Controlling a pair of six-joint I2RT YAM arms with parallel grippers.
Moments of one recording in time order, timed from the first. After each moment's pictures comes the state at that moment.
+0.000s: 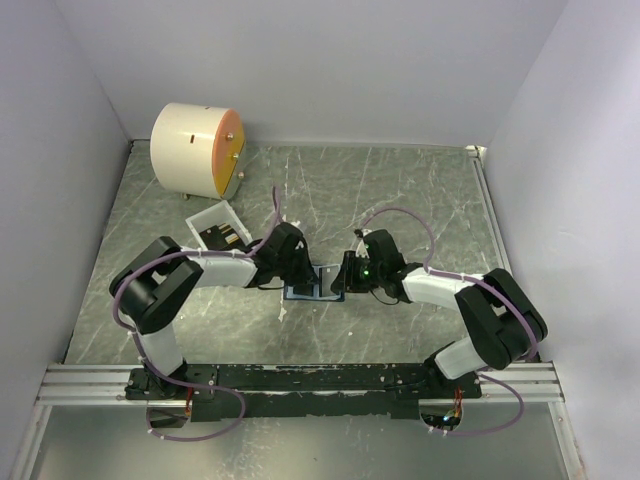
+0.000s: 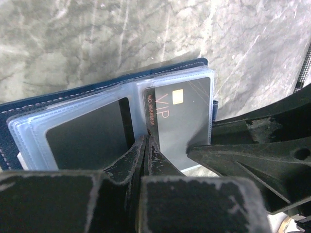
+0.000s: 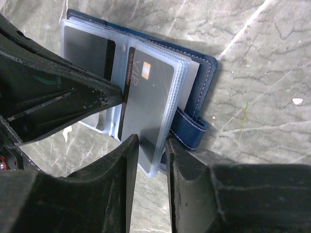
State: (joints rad) left arm -0.78 1.78 0.86 0.12 0.16 -0.85; right arm 0.54 1.47 0.55 0.11 -0.31 0.56
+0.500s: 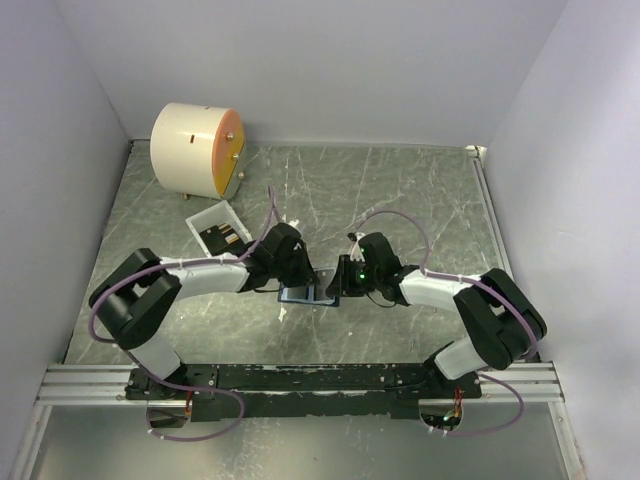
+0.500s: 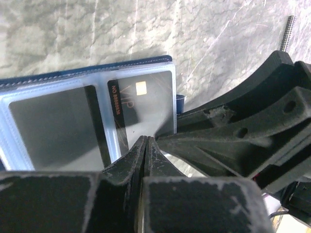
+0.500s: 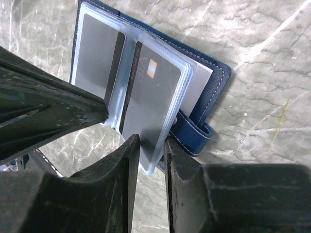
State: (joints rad) left arm -0.81 1.67 0.85 0.07 0.14 -0.85; right arm 0.58 1.48 0.54 0.13 -0.34 0.57
